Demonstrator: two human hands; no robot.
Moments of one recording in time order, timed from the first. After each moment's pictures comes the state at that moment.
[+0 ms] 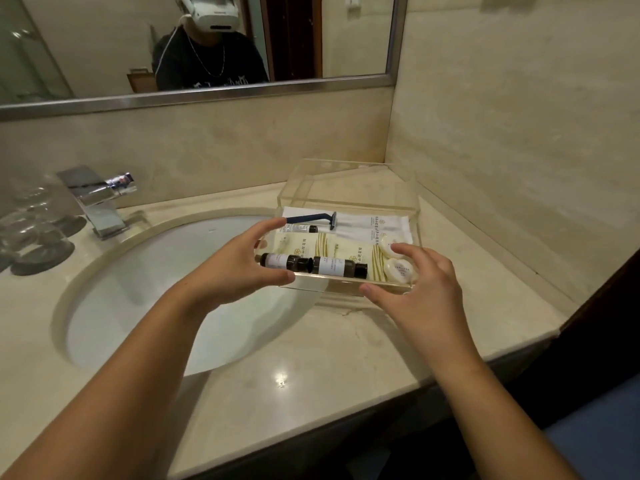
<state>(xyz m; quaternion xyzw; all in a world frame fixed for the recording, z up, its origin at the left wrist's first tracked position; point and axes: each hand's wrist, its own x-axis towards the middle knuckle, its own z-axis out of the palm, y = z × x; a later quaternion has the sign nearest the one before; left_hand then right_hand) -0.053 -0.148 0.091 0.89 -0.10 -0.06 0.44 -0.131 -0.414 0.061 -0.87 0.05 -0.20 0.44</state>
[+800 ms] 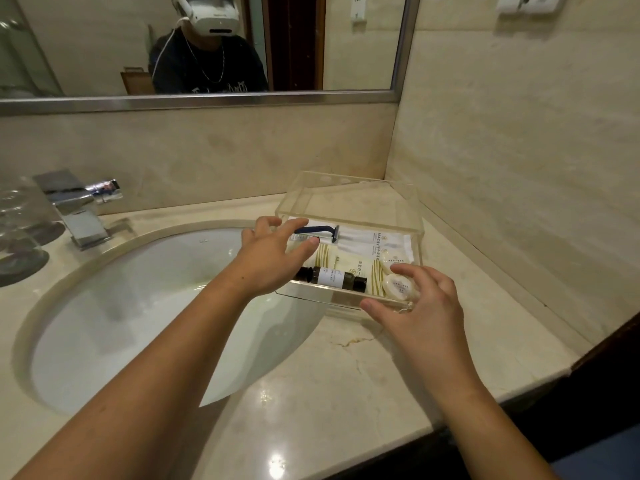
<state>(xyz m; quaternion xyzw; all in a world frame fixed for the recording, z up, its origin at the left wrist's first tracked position) -0.001 -0.193 0.087 0.94 -0.09 0.02 0.32 -0.110 -0.414 0.056 -0.87 0.06 -0.19 0.44</state>
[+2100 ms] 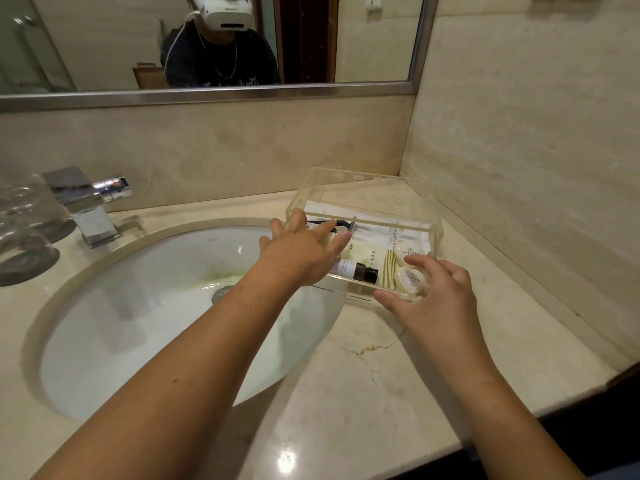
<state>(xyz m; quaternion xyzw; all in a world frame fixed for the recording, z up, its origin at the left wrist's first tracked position) 0.022 -0.224 0.091 0.99 -0.07 -0.03 0.11 -0.079 -0.415 0.054 -0.89 0.09 -0.20 0.40</state>
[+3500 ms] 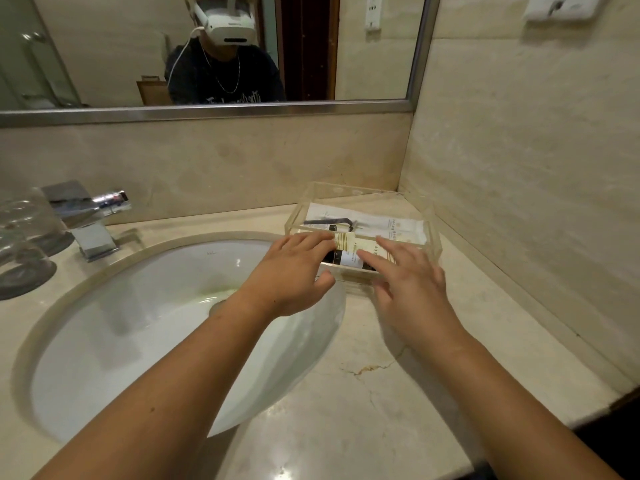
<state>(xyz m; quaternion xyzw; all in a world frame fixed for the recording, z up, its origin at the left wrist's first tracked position) 0.029 -0.201 0.068 0.95 -0.26 0.11 0.10 -0.035 -0.403 0.069 -0.97 -0.06 -0.19 0.16</state>
